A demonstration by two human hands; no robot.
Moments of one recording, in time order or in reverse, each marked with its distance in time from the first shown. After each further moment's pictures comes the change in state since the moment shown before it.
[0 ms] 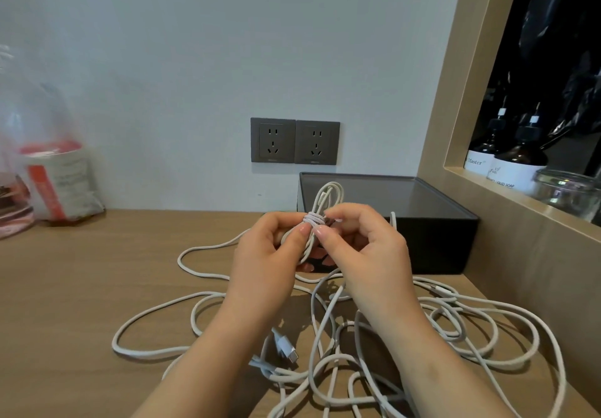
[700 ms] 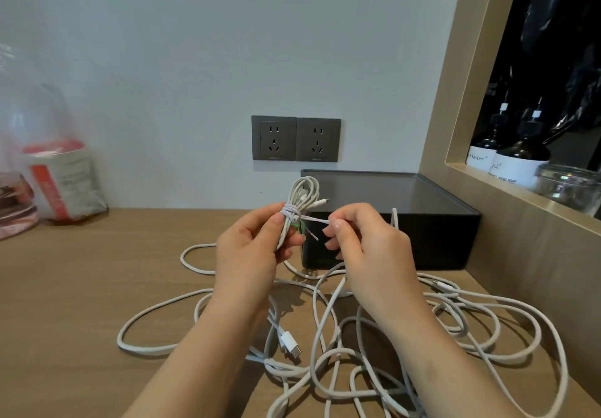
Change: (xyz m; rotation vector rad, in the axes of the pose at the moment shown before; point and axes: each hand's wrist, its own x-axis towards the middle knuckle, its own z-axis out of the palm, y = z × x) left_hand 0.006 -0.001 -0.008 -0.195 0.175 -0.153; right_hand 0.003 0.007 -0.002 -0.383 -0.045 -0.079
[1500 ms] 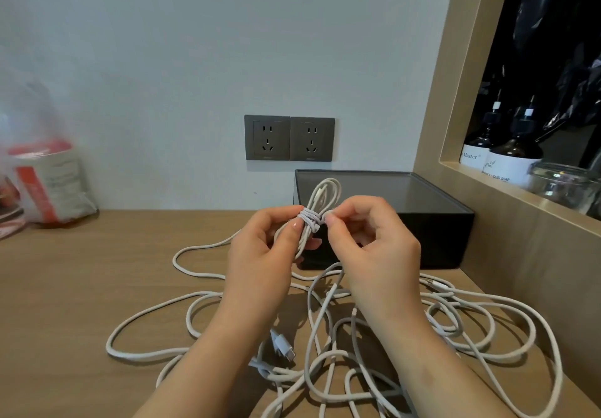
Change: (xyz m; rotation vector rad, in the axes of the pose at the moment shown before) left_hand -0.010 -0.004 0.010 0.142 -0.152 0.210; right_hand -0.004 -0.007 0.000 0.201 0.266 -0.138
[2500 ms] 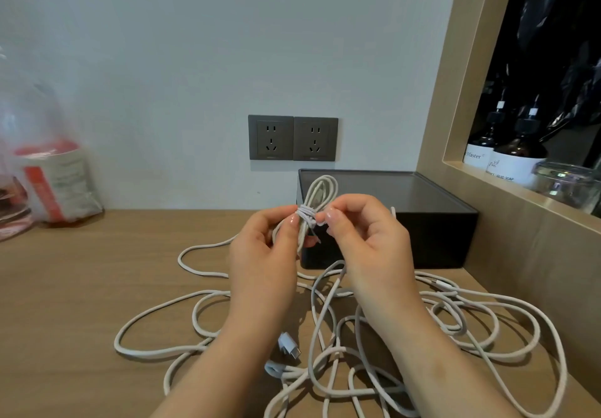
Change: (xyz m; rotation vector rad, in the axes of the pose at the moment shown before) left_hand -0.003 0.000 0.004 0.010 0.172 -0.016; right_hand 0.003 -0.010 0.001 0.264 -0.147 0.247
